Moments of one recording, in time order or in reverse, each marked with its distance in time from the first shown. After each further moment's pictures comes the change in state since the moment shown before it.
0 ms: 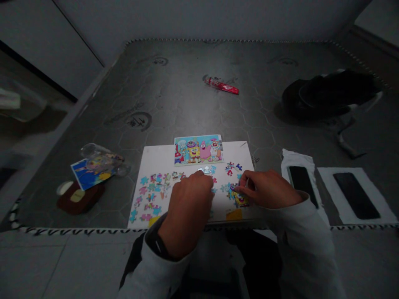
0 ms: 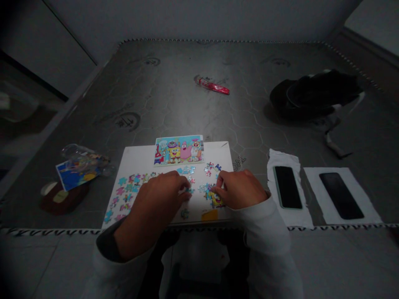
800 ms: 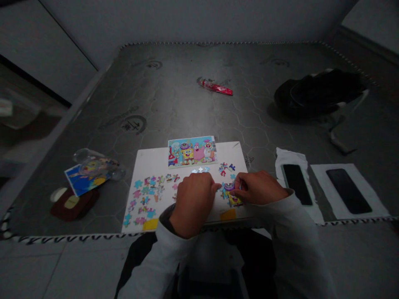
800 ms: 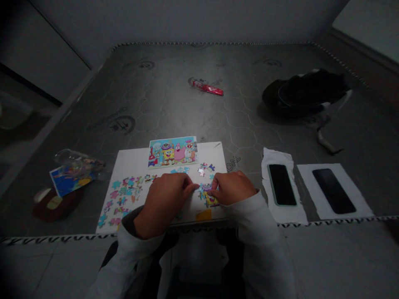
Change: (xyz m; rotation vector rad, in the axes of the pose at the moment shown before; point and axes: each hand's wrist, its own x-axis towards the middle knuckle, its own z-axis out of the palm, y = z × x) left_hand 0.017 0.018 0.014 -0.098 0.057 -0.025; right_hand 0.002 0.006 0.008 0.016 0.012 0.029
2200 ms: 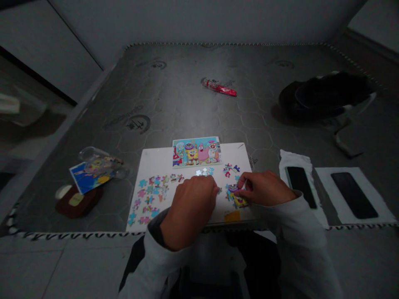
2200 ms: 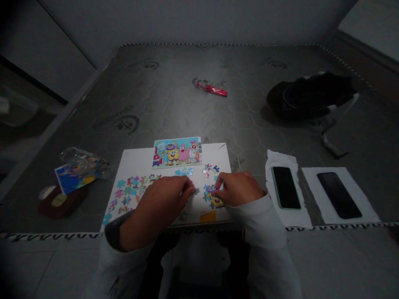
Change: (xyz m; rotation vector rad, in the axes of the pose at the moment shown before) left_hand -0.012 -0.013 -0.013 0.023 -0.043 0.102; right_hand 0.002 0.004 -0.002 0.034 0.032 -0.007
